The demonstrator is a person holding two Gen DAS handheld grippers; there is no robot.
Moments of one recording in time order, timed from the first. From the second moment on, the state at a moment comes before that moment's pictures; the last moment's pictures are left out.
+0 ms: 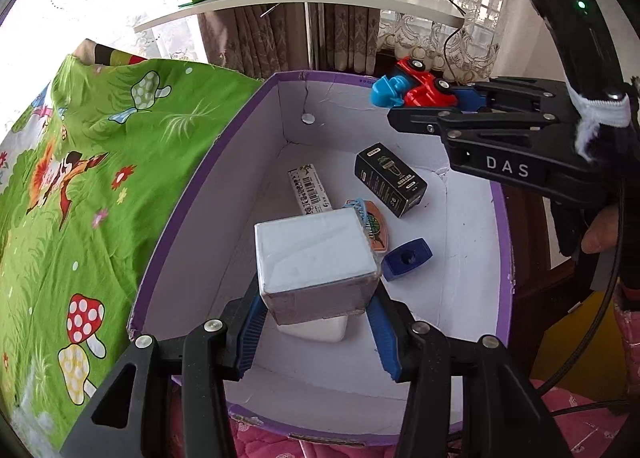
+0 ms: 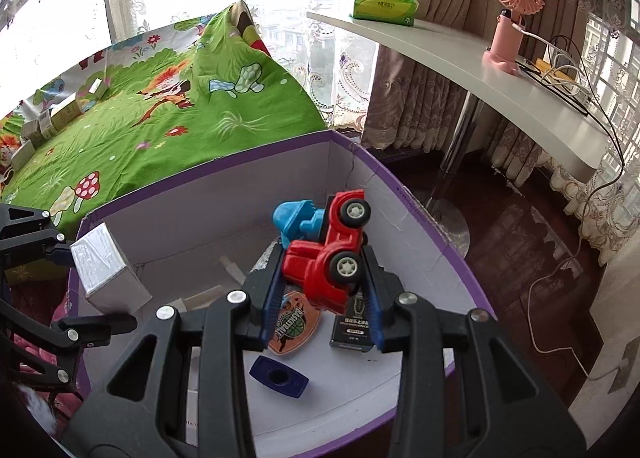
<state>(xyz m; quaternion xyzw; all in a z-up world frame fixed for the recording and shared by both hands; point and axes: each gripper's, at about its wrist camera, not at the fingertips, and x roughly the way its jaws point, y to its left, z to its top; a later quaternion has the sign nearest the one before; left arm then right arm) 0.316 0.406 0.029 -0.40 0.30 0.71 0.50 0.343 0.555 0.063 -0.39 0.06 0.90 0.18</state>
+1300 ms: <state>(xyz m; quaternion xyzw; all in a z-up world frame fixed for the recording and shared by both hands) -0.016 -0.077 0.026 -0.41 0.07 0.91 -0.02 0.046 0.172 0.037 -0.43 -0.11 0.88 -0.19</state>
